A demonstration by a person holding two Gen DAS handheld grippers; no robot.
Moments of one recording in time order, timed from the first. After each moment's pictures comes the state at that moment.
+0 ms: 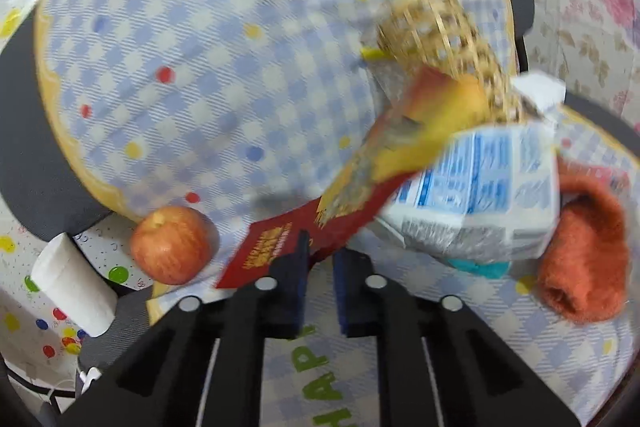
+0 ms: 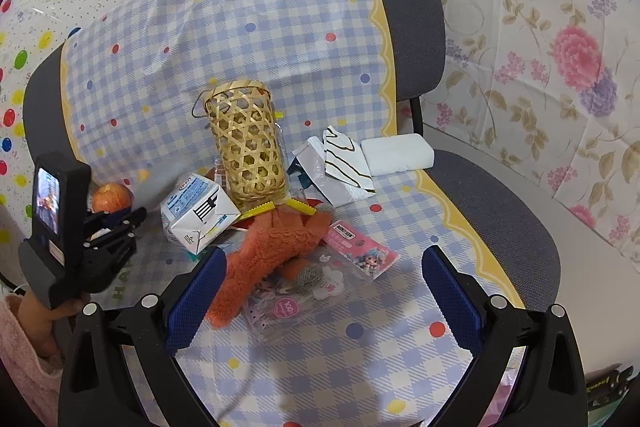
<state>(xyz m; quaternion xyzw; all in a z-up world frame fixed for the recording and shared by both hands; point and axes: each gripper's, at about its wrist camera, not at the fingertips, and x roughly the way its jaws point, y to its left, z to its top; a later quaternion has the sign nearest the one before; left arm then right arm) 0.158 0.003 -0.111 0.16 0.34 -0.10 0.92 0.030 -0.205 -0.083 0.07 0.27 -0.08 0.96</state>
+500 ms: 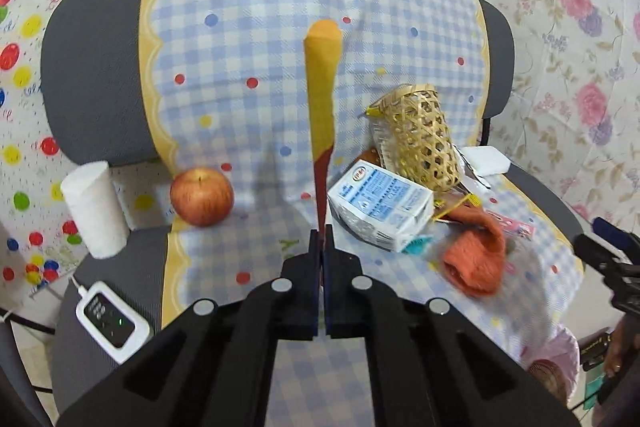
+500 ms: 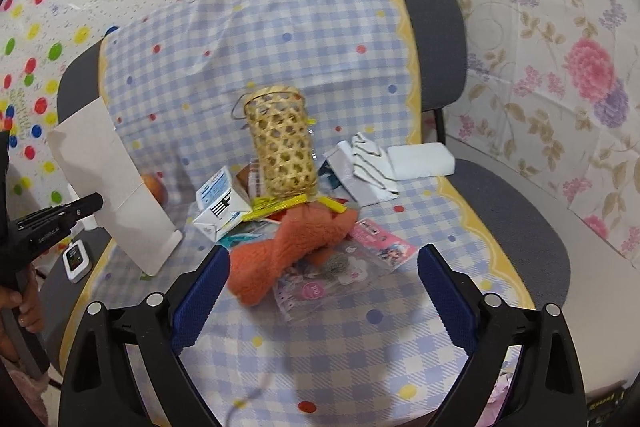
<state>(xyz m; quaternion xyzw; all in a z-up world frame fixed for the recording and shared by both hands) 0.080 0.057 -0.055 0.02 0.34 -0.13 0.93 0.011 -0.189 -0.086 0.05 0.26 -0.03 0.96</state>
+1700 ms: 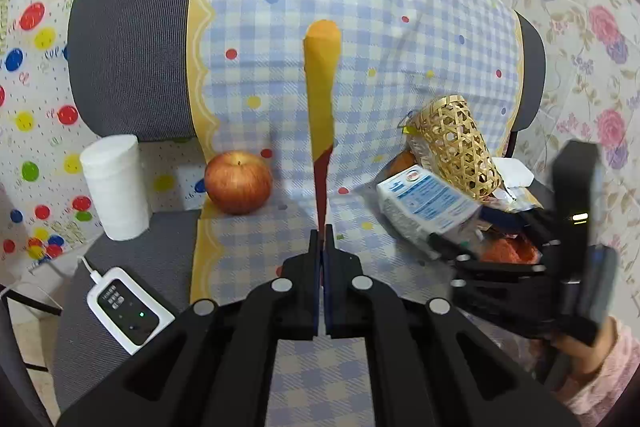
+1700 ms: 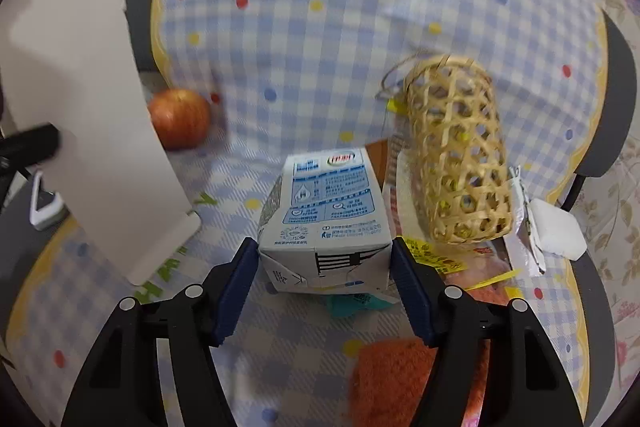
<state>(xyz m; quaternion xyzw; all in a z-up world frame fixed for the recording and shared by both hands) 0.092 0.096 -0.064 -0.01 0.35 -0.10 0.93 0.139 -0.063 -0.117 -0.09 0.30 0.08 0.94</state>
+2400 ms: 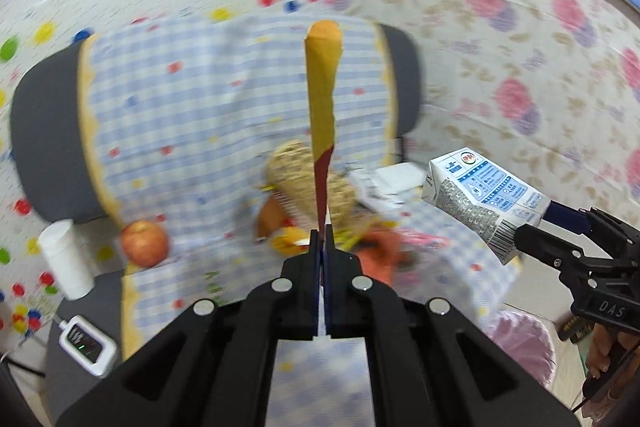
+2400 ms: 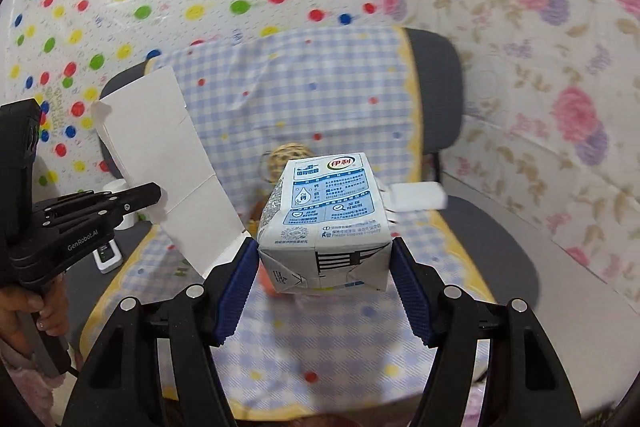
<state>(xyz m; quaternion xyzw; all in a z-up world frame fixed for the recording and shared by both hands) 0.011 -0.008 -0.012 0.05 0.26 -0.24 0.93 -0.071 -0.185 -0.049 0.03 0.19 -0.02 0.98</state>
